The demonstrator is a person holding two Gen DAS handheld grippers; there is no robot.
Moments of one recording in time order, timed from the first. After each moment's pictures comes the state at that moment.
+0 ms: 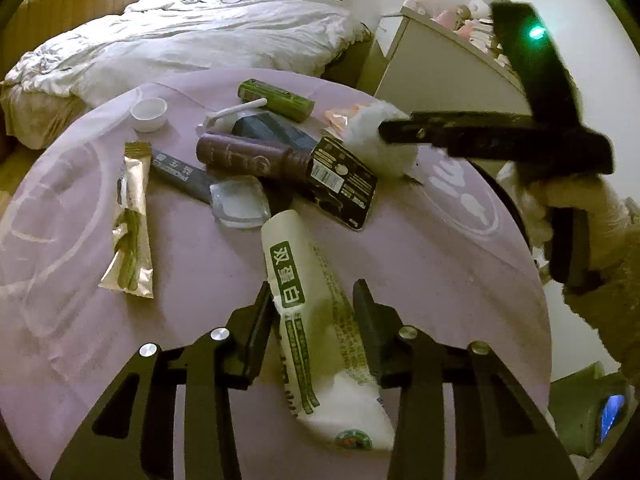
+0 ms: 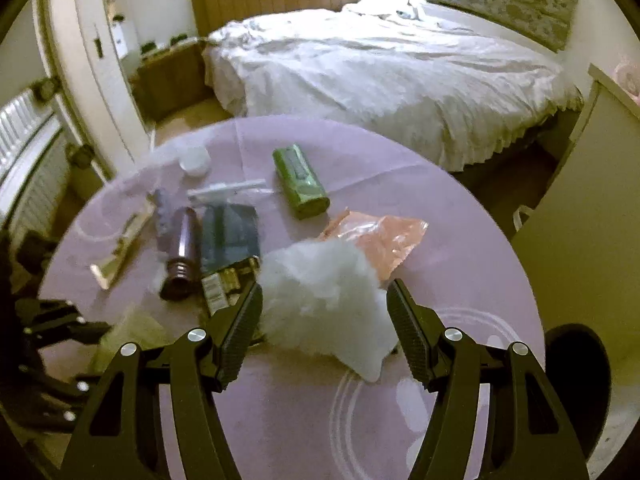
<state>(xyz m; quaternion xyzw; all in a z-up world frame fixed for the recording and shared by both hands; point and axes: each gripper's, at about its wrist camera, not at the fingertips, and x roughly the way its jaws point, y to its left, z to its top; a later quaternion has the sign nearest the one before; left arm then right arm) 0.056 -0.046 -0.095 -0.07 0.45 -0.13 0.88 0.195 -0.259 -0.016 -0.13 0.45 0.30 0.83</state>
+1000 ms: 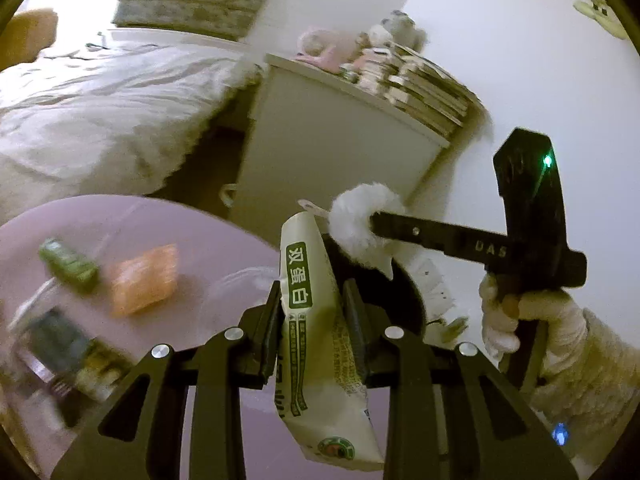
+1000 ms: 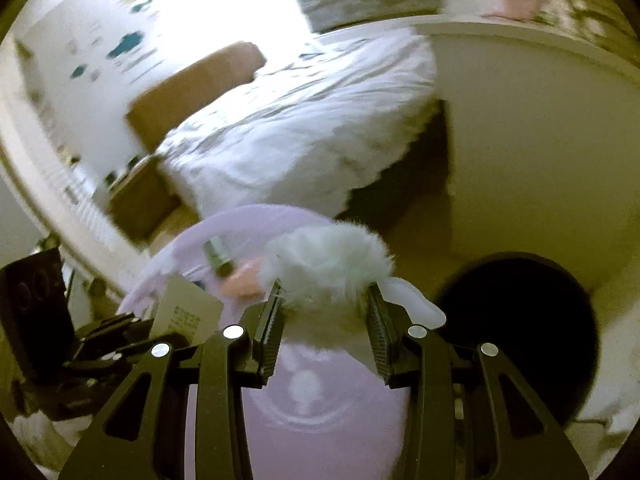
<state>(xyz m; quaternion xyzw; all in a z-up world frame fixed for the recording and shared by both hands) 0.149 -0.202 -0.007 -0.09 0.36 -0.30 0.88 0.182 -0.485 0.063 0.11 0.40 0.21 0.88</state>
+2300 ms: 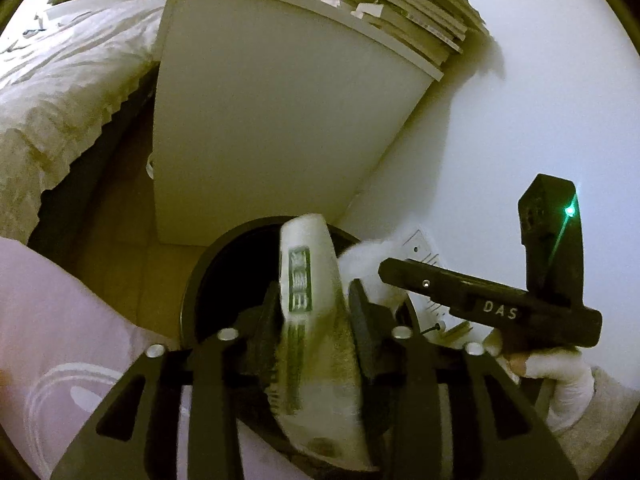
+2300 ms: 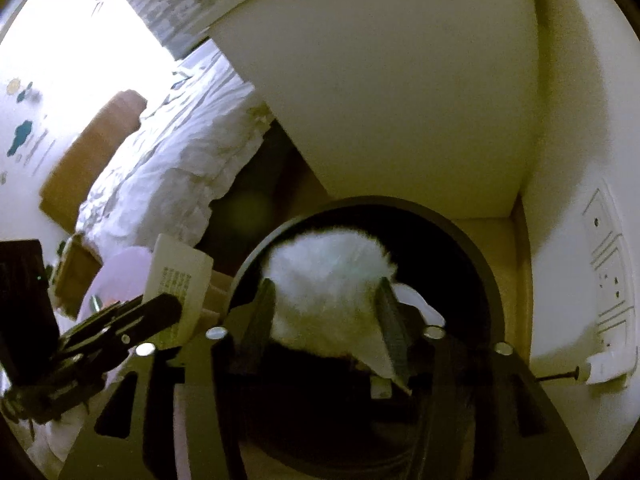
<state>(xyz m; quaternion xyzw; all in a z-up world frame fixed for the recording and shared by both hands) 0.245 -0.361 -0.067 -0.04 0.43 -0.35 0.83 0.206 -0.644 -0.040 0.22 0.45 0.04 0.87</state>
